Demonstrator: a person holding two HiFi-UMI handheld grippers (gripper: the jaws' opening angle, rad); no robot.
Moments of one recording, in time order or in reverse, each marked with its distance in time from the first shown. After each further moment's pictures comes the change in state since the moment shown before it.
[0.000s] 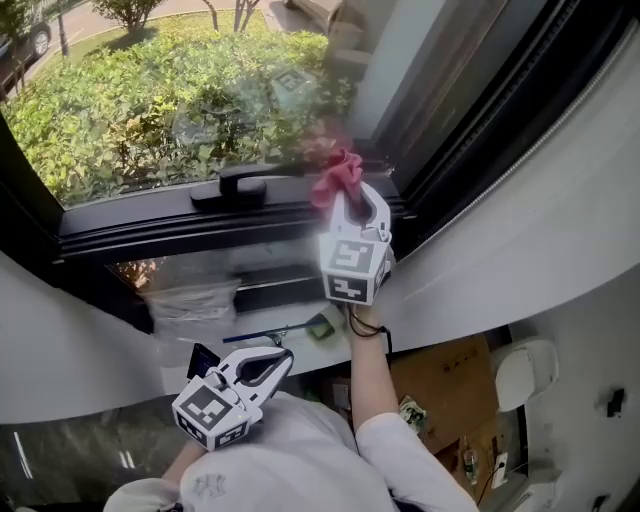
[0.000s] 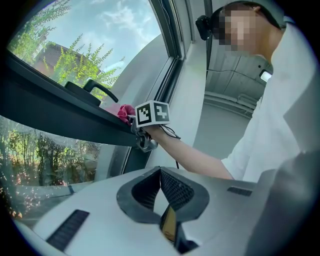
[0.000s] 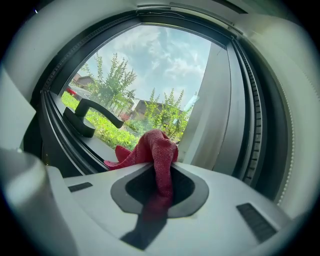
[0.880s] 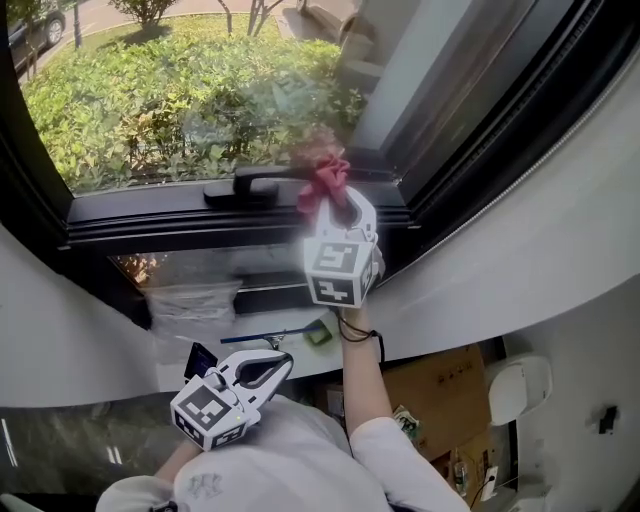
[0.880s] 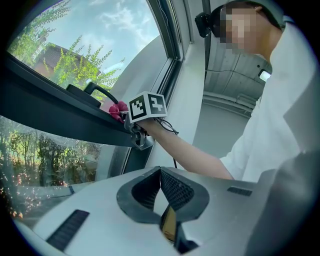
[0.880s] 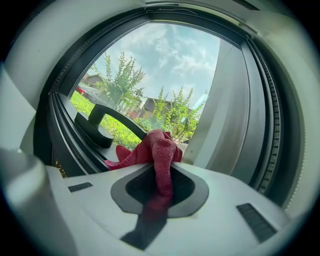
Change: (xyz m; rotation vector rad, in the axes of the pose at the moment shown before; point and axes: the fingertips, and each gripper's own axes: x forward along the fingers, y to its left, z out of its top) left arm -0.006 -0.007 0.003 0.004 -0.015 -0.003; right arm 0.001 0.041 0.018 -0.044 0.033 0.094
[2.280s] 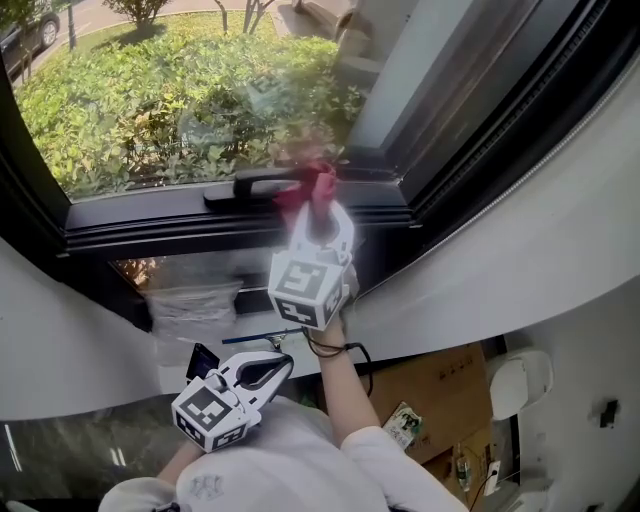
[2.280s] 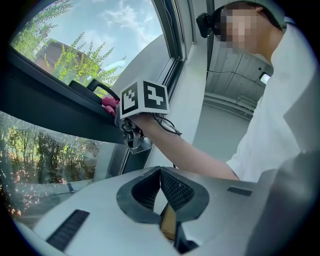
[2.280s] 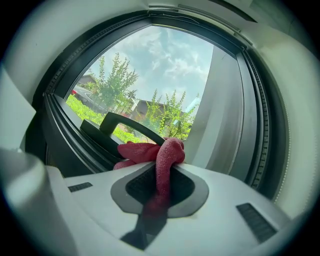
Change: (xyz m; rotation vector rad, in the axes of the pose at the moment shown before) left arm -0.003 0.009 -0.007 -0.022 0.017 -0.008; right arm -0.014 0.033 0.012 0.039 -0.030 -0.108
